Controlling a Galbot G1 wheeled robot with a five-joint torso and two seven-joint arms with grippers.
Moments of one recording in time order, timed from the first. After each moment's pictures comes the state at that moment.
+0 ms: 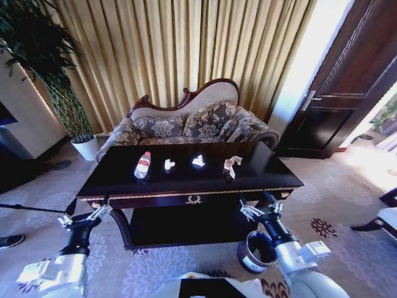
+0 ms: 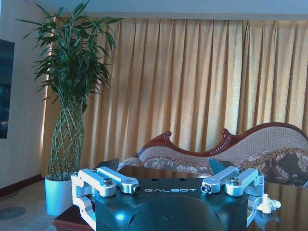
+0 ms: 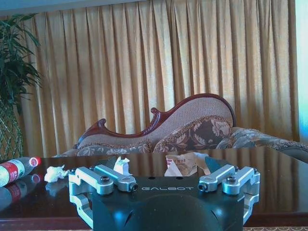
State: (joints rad) left arm 2.02 -1.43 -0.90 -2.50 -0.45 -0.04 -0.09; right arm -1.96 1.35 0.70 2.50 0.36 -0.06 -0.06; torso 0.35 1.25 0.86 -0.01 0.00
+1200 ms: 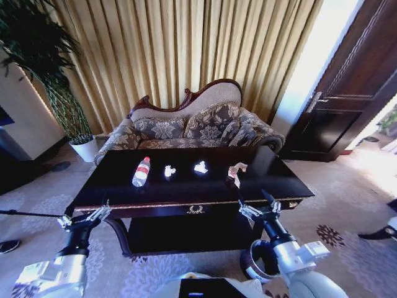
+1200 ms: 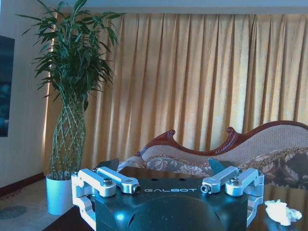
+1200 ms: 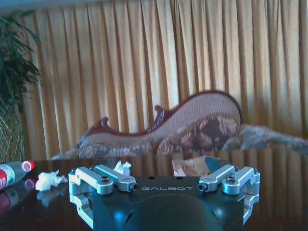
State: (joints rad) left arm 2.03 -1.42 -0.91 -2.50 -0.46 -0.04 -0.10; right arm -1.94 1.31 0.67 2.50 0.38 -0.10 -0.03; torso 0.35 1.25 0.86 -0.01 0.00
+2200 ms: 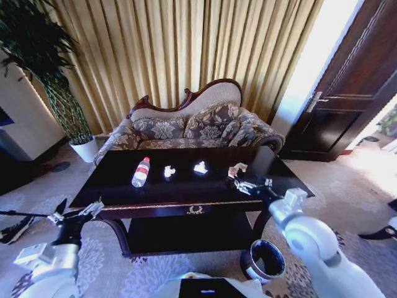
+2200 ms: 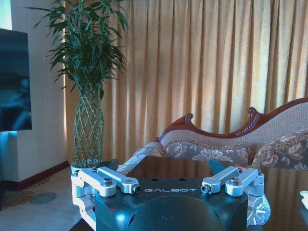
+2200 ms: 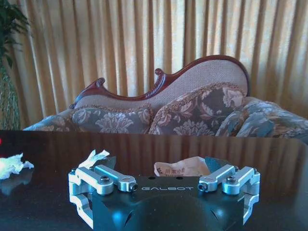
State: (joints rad) left arm 1.93 -1.33 -0.97 -2.50 -0.50 0.18 -0.22; right arm -1.39 0.96 0.59 2.32 0.72 -0.56 0.23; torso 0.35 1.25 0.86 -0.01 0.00
